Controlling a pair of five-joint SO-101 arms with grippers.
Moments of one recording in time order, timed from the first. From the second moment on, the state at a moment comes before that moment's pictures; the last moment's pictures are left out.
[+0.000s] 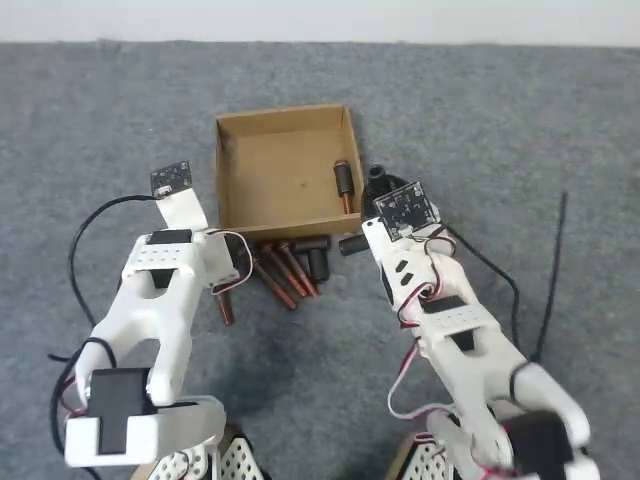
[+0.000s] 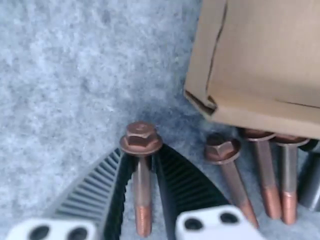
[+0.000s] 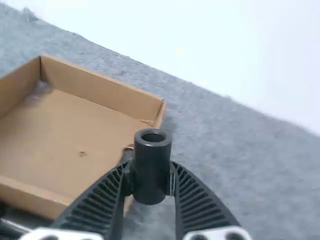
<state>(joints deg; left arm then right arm) -8.9 -7.8 50.3 48.7 22.6 -20.1 -17.1 71.6 -29.8 10.9</state>
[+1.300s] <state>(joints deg) -8.9 -7.8 50.3 48.0 22.5 -30.2 14.2 82.6 -82.4 -5.1</state>
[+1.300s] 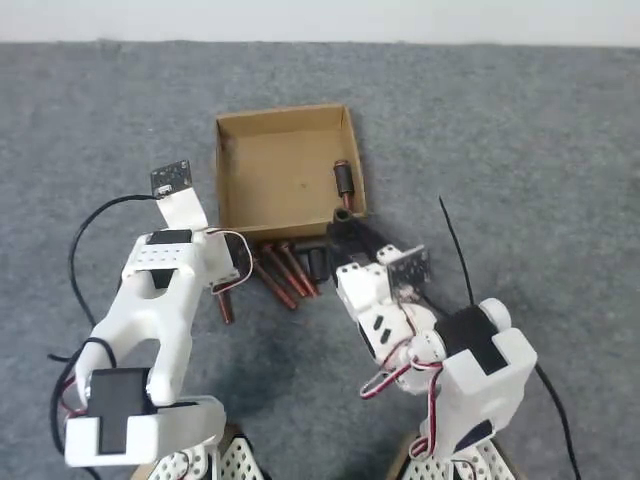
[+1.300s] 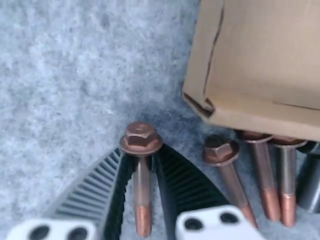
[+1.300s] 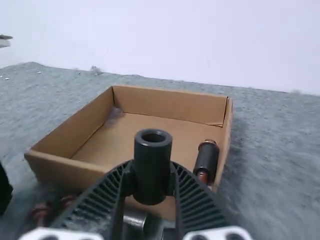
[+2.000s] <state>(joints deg) -8.9 -7.8 50.3 48.0 22.5 -31.0 14.2 92.5 -95.7 -5.1</state>
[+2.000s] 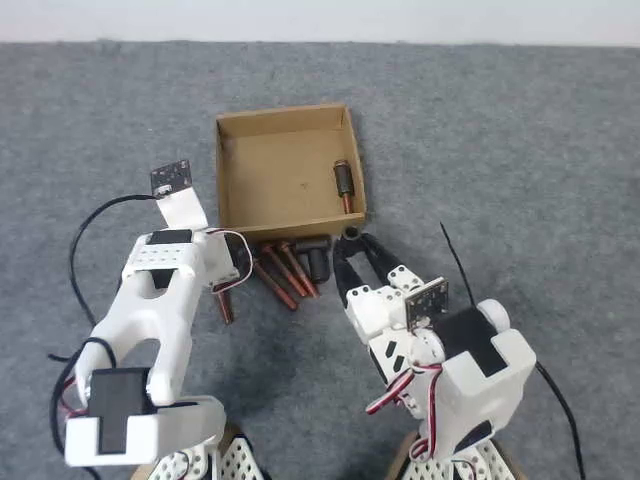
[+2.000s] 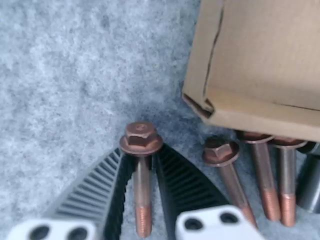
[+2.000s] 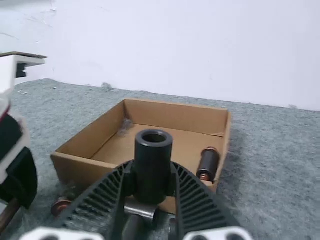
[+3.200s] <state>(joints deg) -3.2 -7.8 26.1 48.0 22.5 -32.4 14.2 92.5 -94.8 -5.1</state>
